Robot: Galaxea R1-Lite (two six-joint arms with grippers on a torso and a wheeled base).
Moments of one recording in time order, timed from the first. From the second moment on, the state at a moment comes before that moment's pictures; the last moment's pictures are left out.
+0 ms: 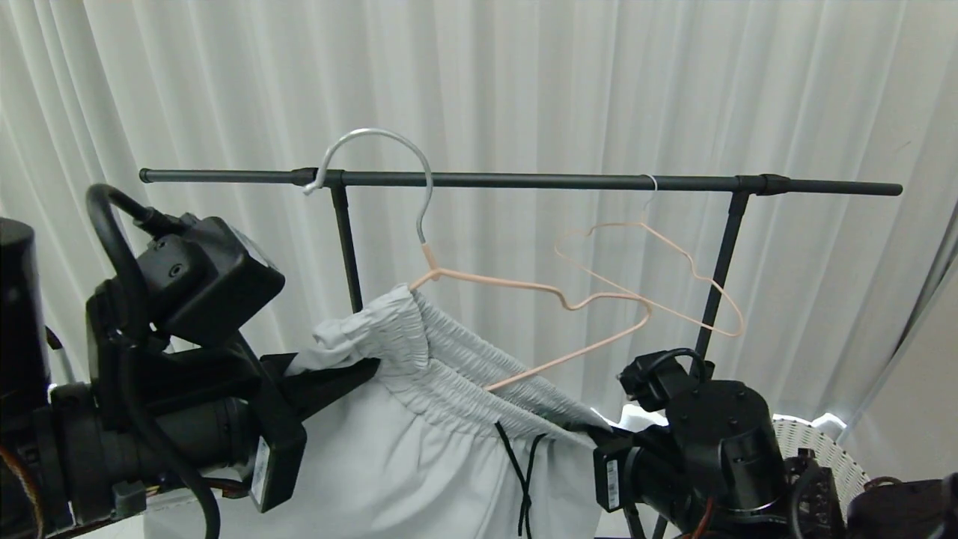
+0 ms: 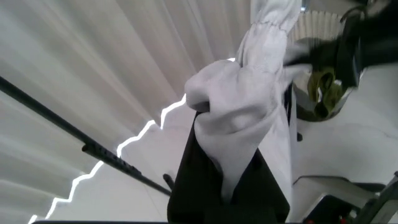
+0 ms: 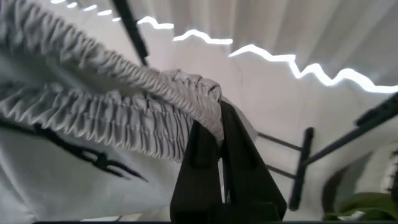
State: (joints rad) left arm -0.67 1.19 -0.73 -0.09 -0.01 0.26; right arm 0.95 1.79 -0.55 -0.74 -0.40 0.40
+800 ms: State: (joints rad) left arm -0.65 1.10 -0.51 -0.10 -0.10 0.38; right arm 0.83 1.75 -0.50 -0.74 -0.39 0.36
